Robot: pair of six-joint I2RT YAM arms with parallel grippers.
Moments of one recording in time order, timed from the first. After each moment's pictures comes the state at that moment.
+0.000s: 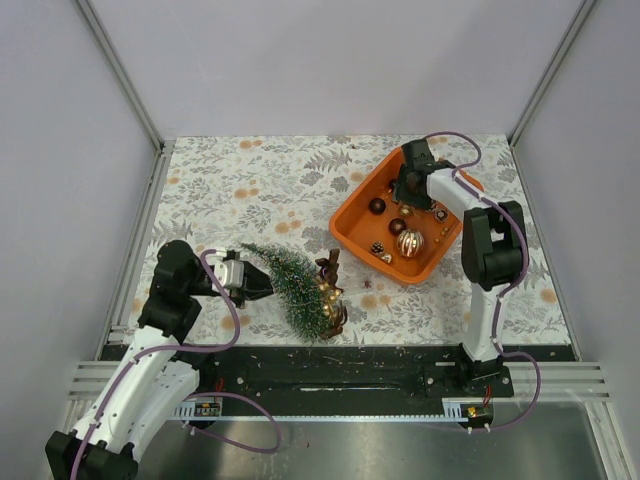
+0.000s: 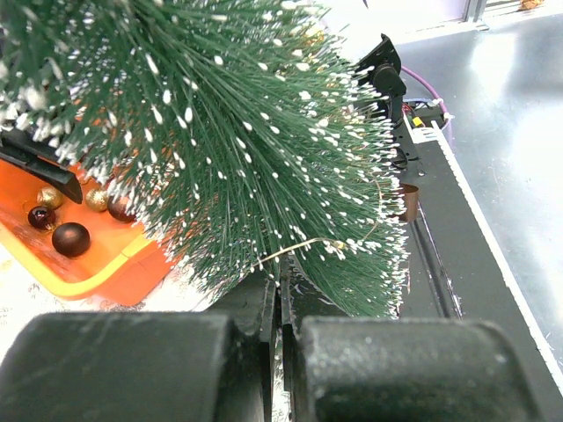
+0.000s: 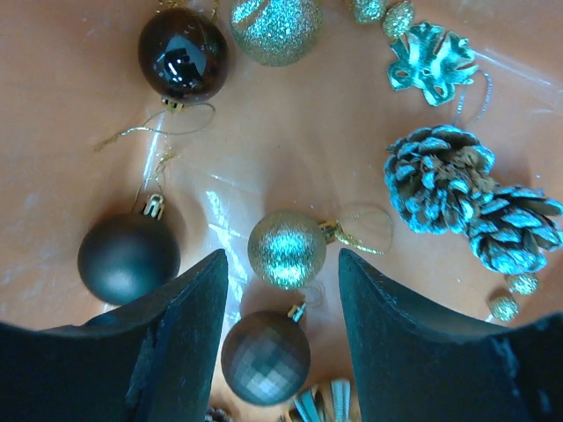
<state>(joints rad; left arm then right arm) -0.30 0.62 0.53 0.06 1.30 0.23 0.24 2.02 1.56 -0.54 0.19 0.48</state>
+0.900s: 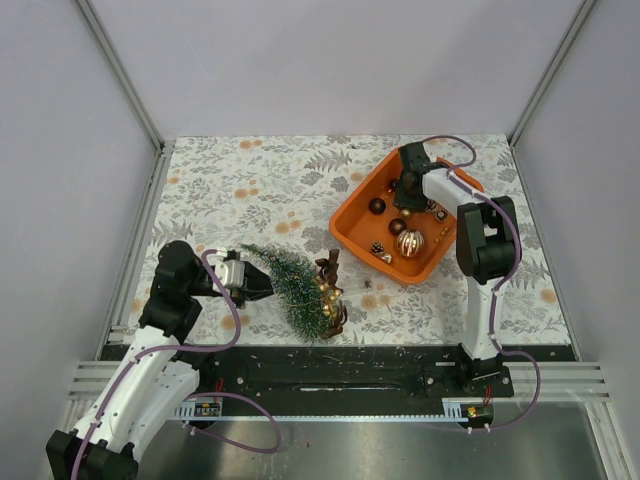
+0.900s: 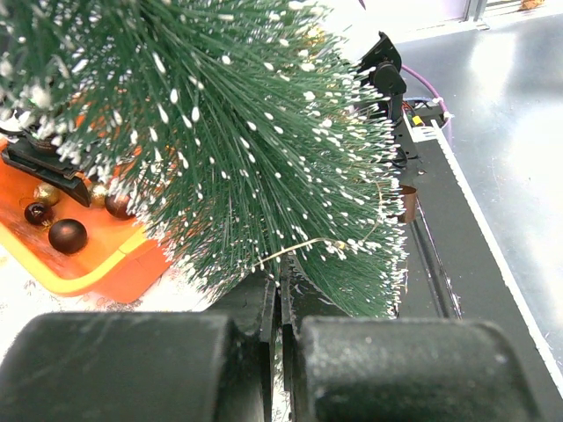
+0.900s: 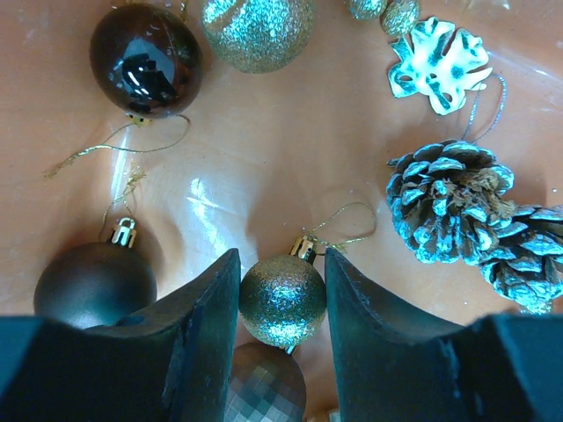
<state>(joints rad) -0.30 0.62 0.51 0.06 1.30 0.23 0.24 2.12 1.61 -0.55 0.22 0.48</state>
